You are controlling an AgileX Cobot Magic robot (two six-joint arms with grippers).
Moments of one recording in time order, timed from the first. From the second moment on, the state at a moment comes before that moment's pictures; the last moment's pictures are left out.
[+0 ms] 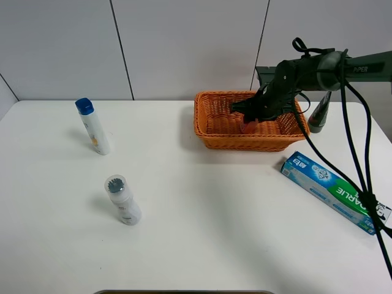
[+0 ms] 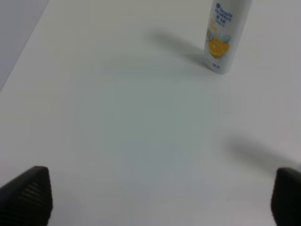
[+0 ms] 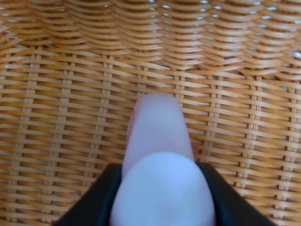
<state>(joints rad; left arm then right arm) 0.05 0.00 -0.51 0.02 1.05 0.01 0.26 2.12 -1.45 0.00 0.42 0.14</state>
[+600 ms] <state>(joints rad) 0.05 0.00 -0.51 0.02 1.05 0.01 0.26 2.12 -1.45 0.00 0.41 0.14</state>
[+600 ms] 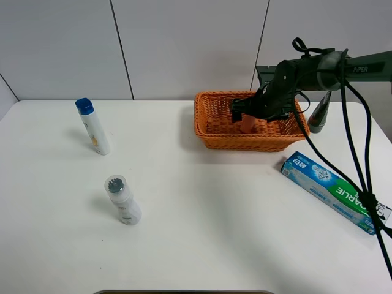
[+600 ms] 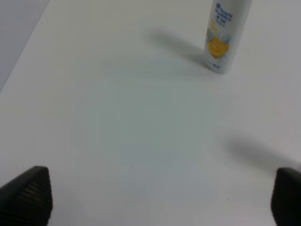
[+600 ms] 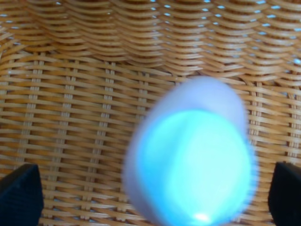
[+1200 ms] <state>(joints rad) 0.05 0.00 -0.51 0.02 1.05 0.01 0.26 1.97 -1.45 0.00 0.44 0.14</state>
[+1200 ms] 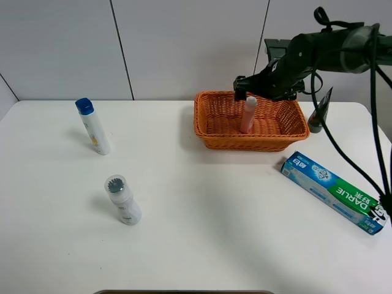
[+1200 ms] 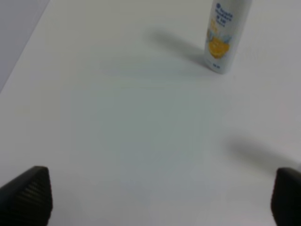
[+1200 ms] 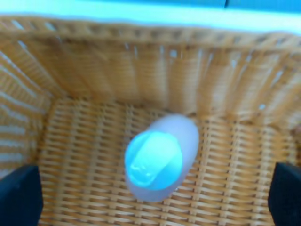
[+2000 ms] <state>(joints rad) 0.05 0.00 -0.51 0.02 1.05 0.01 0.35 1.57 -1.45 -0.06 0.73 0.14</state>
